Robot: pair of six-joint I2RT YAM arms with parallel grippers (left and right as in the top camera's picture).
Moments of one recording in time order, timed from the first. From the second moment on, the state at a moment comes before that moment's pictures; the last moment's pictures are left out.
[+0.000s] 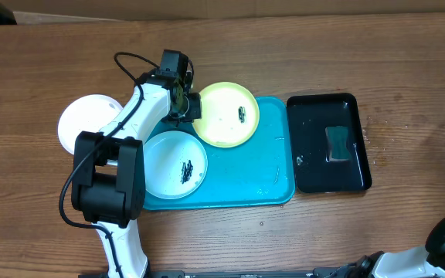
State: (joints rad) left arm -0.21 2.05 1.47 -0.73 0.16 -0.28; right arm -0.65 1.71 1.33 -0.60 -0.04 0.38
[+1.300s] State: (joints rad) left arm -0.30 2.05 1.47 -0.88 0.25 -0.39; right arm -0.65 1.71 1.33 -0.60 -0.04 0.38
